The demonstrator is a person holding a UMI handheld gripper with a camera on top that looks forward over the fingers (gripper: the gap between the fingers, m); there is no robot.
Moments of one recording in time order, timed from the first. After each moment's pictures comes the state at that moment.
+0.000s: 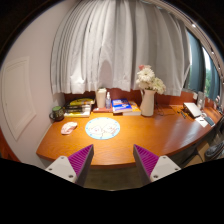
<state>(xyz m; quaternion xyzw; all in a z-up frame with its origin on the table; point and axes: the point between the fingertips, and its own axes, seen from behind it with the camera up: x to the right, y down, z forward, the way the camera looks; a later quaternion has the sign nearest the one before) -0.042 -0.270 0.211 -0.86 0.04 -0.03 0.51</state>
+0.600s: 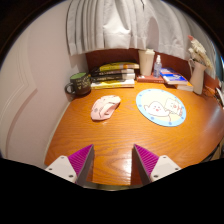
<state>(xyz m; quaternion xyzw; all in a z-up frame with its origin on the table) -0.275 -0.110 -0.007 -0.92 0.00 0.05 0.38</state>
